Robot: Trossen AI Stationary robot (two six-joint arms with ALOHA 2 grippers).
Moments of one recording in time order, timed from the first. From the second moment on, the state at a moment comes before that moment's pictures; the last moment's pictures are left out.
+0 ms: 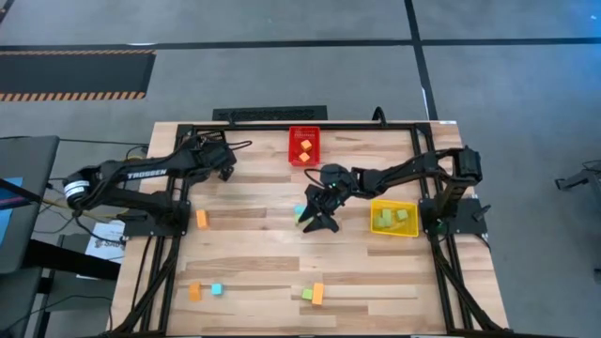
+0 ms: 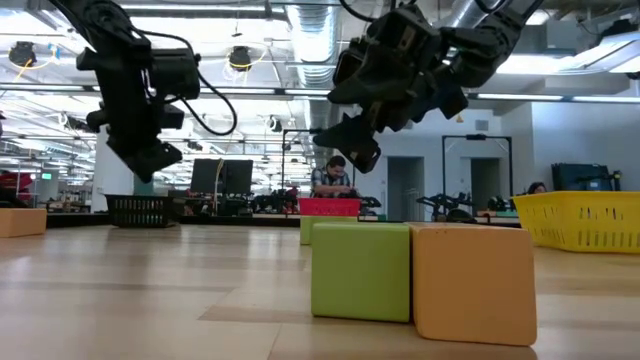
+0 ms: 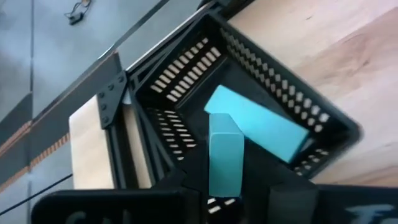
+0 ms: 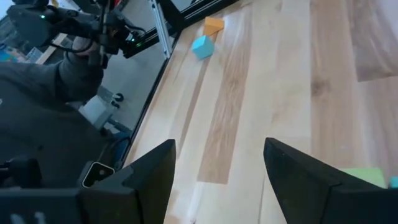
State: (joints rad) left arm 0.51 1.16 0.60 -0.69 -0.73 -0.40; right arm -0.11 1.77 0.91 0.40 -0.68 0.34
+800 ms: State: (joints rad) left arm 0.45 1.07 0.64 -0.56 -0.68 -0.26; right arm -0.11 1.77 0.91 0.38 -0.68 0.33
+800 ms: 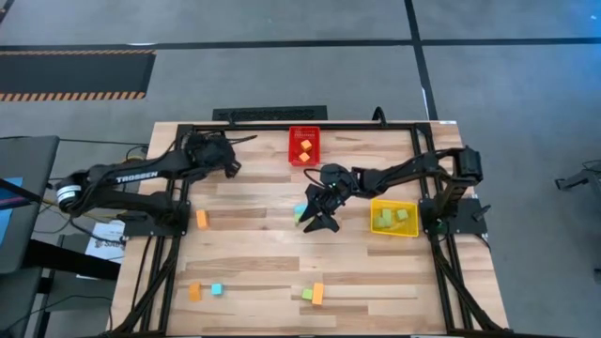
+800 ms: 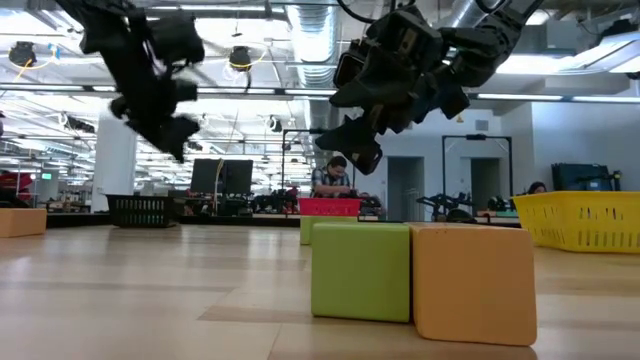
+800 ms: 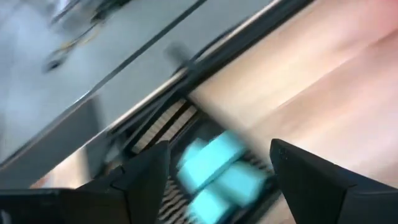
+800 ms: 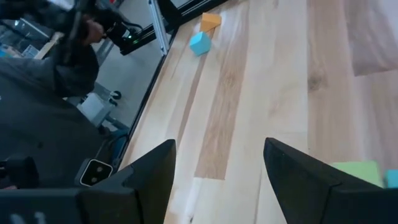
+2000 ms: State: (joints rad) left arm -0.10 1.64 0.55 0.78 0.16 0.10; right arm 0.25 1.41 0.91 -0.27 -0.11 0.36
